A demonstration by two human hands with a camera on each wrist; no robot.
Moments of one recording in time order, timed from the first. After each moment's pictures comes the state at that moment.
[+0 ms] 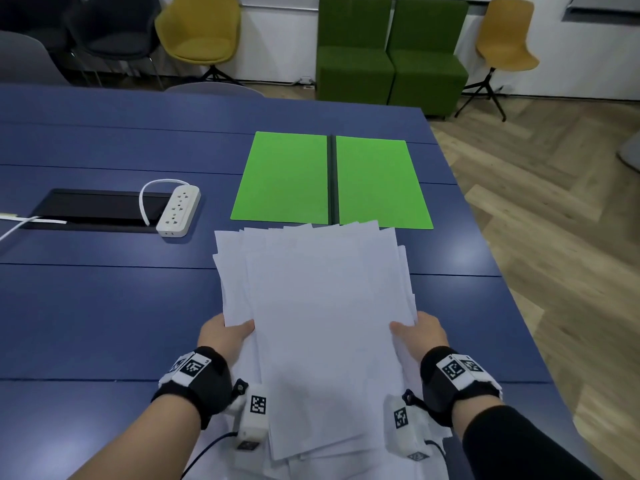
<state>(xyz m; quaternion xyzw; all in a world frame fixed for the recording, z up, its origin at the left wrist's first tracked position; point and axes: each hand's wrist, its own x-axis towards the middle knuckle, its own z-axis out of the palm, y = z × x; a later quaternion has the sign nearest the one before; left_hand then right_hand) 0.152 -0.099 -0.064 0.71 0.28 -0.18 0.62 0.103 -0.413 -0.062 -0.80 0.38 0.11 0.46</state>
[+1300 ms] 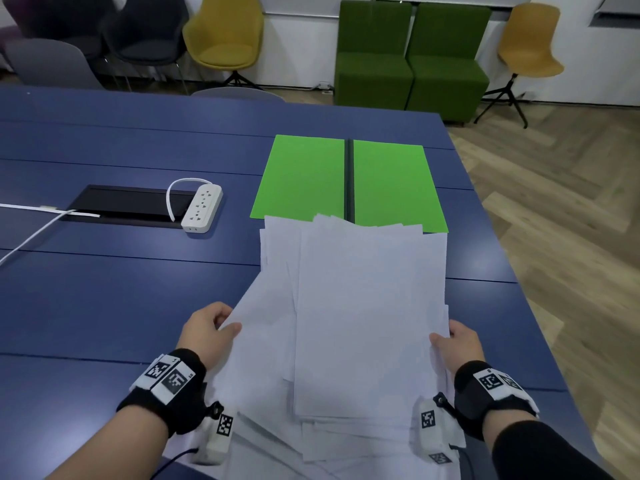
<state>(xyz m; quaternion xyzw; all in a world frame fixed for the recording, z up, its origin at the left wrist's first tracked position) 0.135 -0.049 -0.032 0.90 0.09 -0.10 0.42 0.081 -0.444 -0.078 -0.79 0.38 0.01 0.49</state>
